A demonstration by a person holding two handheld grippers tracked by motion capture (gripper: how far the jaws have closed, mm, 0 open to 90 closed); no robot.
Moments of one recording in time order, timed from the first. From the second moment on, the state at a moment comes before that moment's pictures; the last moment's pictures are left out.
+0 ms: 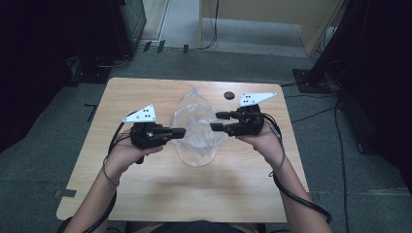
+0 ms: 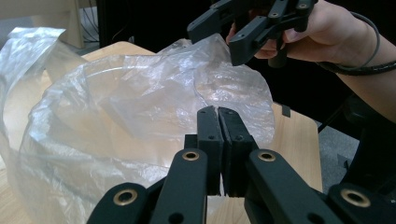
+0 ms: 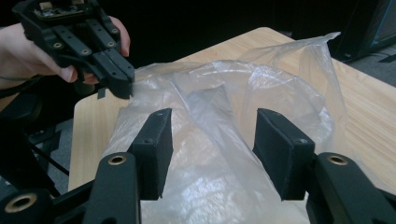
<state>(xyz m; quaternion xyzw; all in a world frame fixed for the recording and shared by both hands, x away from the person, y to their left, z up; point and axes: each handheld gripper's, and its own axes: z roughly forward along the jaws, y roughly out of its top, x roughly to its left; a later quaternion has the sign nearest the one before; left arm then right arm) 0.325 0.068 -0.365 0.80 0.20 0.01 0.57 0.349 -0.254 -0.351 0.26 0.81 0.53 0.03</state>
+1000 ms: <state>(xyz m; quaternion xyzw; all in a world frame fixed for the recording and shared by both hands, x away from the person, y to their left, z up) 0.341 0.060 -0.358 0.79 0.23 0.08 0.56 0.357 -0.235 -0.355 0.27 0.82 0.50 0.01</state>
